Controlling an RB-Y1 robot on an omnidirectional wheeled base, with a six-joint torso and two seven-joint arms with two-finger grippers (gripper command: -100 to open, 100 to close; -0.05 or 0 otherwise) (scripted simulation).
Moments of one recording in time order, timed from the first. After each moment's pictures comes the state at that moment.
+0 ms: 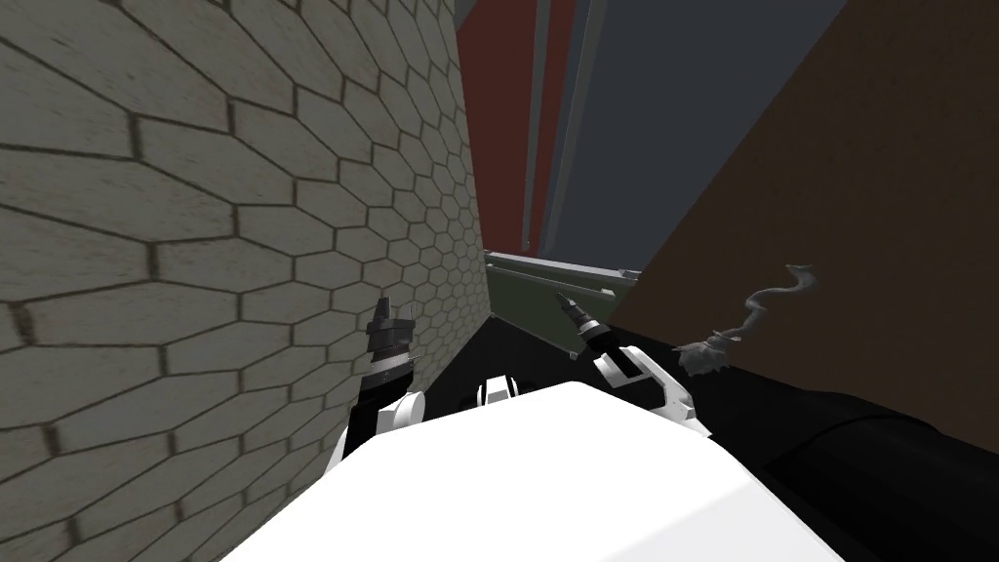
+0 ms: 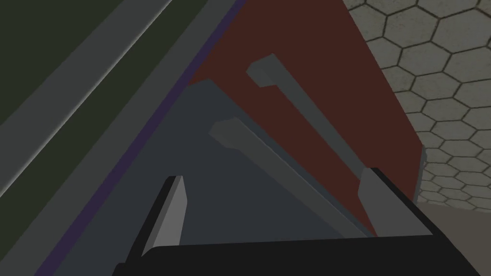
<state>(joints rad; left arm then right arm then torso) 0.49 -0.02 -0.07 -2.25 -0.02 -0.40 0.02 0.49 -0.47 -0.13 -2.03 0.16 -0.18 0.20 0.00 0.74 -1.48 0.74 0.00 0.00</state>
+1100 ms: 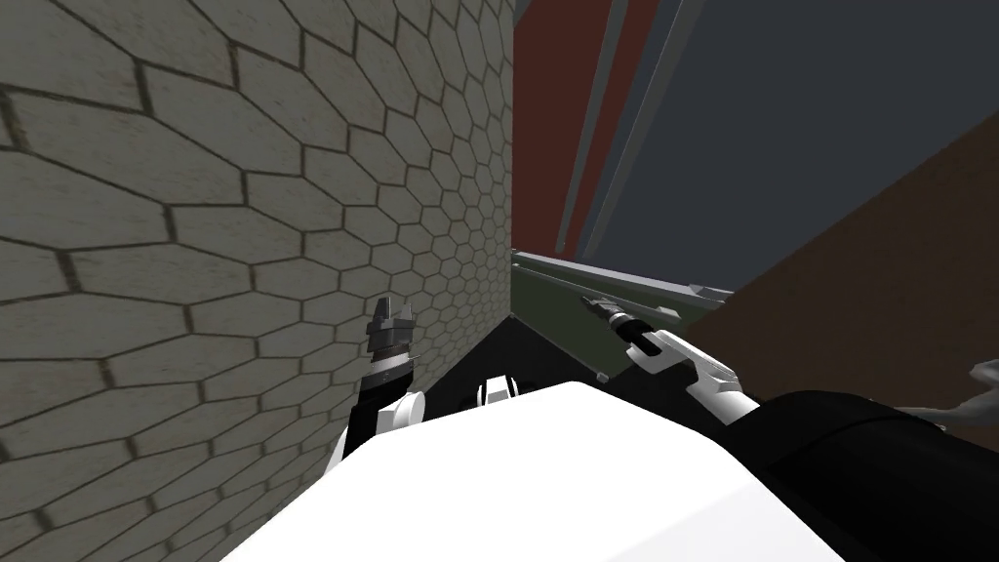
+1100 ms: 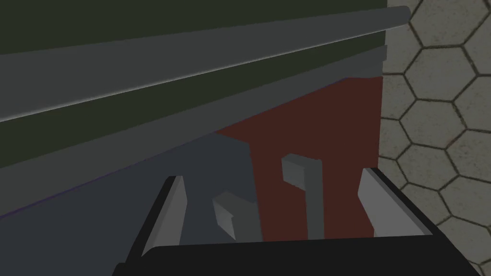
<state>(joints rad) 0.49 -0.02 -0.07 -2.25 -0.02 -0.40 0.02 0.46 -0.78 -0.25 -1.77 0.28 0.04 0.34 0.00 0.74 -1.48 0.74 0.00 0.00</state>
